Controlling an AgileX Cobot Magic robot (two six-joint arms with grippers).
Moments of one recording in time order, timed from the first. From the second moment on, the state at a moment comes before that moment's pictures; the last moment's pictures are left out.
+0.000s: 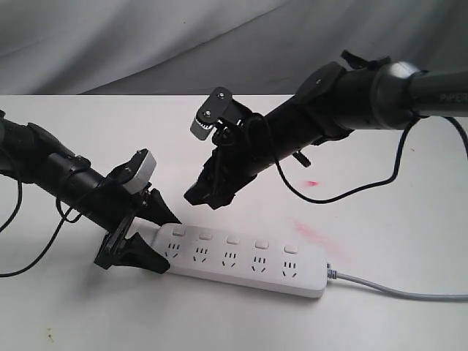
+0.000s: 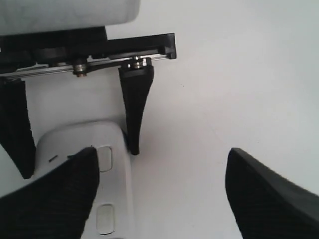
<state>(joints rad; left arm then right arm) 0.02 2.22 -1.17 -0.99 1.09 2.12 0.50 2.07 -1.39 0.98 0.66 -1.41</state>
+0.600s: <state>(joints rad) 0.02 2.22 -1.17 -0.98 1.09 2.12 0.58 2.14 -1.39 0.98 0.56 -1.41</state>
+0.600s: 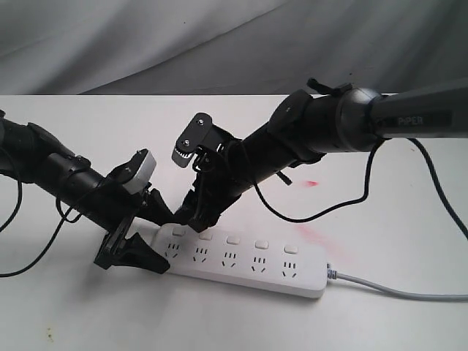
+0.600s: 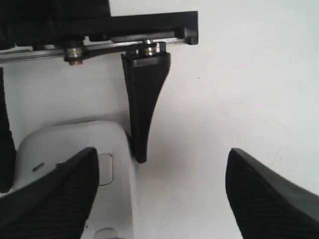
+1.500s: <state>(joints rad) 0.02 2.22 -1.17 -0.98 1.09 2.12 0.62 2.17 -1.39 0.98 0.51 -1.42</state>
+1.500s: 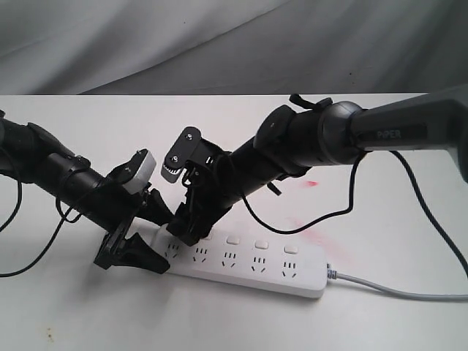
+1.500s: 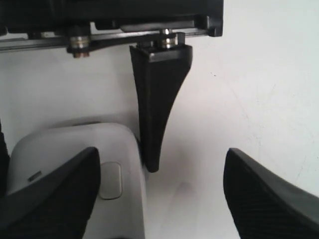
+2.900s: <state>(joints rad) 0.02 2.22 -1.17 -0.98 1.09 2.12 0.62 2.12 -1.39 0.97 0.46 -1.42</state>
